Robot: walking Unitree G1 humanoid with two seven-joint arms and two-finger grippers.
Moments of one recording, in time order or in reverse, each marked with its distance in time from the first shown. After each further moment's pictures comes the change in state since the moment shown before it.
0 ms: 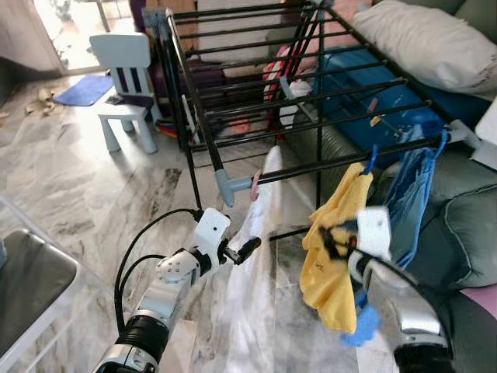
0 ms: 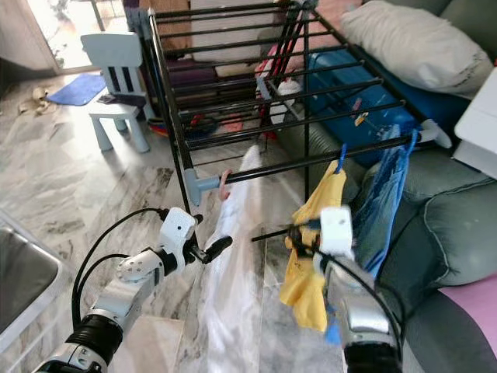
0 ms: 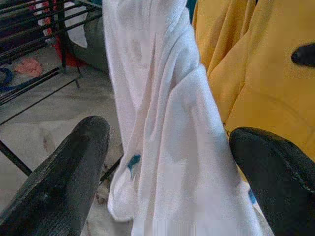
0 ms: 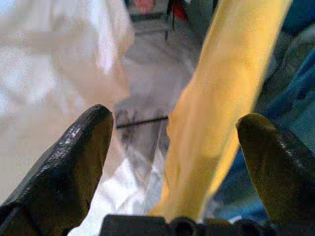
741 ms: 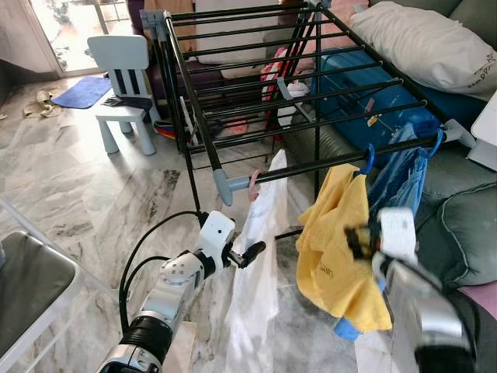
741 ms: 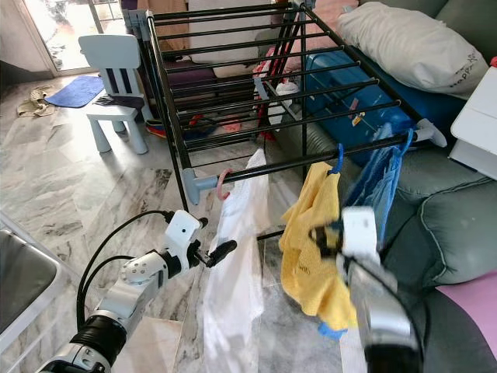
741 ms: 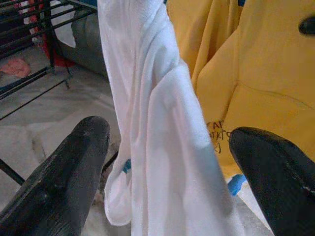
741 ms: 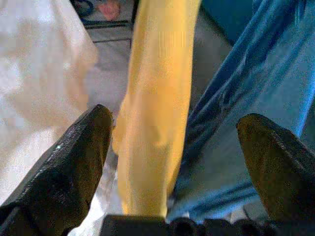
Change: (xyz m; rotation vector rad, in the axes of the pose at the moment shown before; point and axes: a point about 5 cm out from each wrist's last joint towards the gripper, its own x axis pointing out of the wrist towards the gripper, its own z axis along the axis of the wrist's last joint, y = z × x) left arm 0.004 -0.008 -0.002 -0.007 0.007 -0.033; right arm -0.002 -0.034 0.017 -0.076 -0.055 -0.109
